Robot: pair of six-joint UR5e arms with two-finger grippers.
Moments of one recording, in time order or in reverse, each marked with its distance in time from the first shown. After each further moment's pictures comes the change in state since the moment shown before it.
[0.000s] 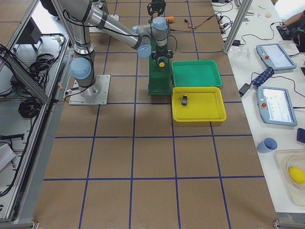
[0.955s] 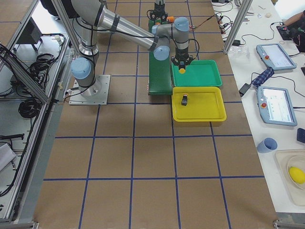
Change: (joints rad) left arm 0.007 -0.041 -0.006 0.066 0.025 0.012; right arm -0.255 0.152 -0.350 0.133 -0.030 -0.171
